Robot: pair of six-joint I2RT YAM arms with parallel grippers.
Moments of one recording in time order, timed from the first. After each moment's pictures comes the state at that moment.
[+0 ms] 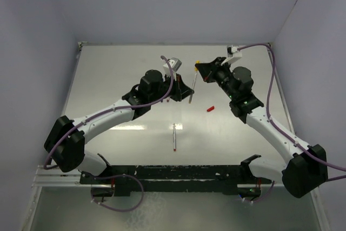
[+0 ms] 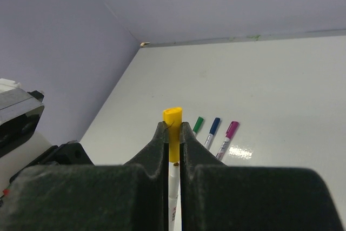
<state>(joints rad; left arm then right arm) -0.76 1.46 1.03 0.22 0.26 -0.52 0.45 1.17 0.88 0.31 -0.07 0.53</state>
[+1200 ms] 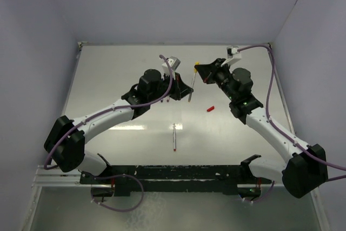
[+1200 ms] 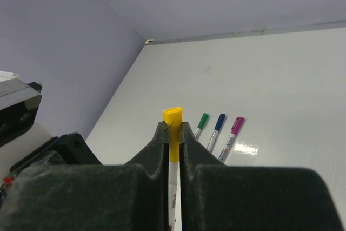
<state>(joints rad) -0.75 1.46 1.02 0.23 0.26 -0.52 0.45 1.17 0.87 0.32 -0.07 0.56</state>
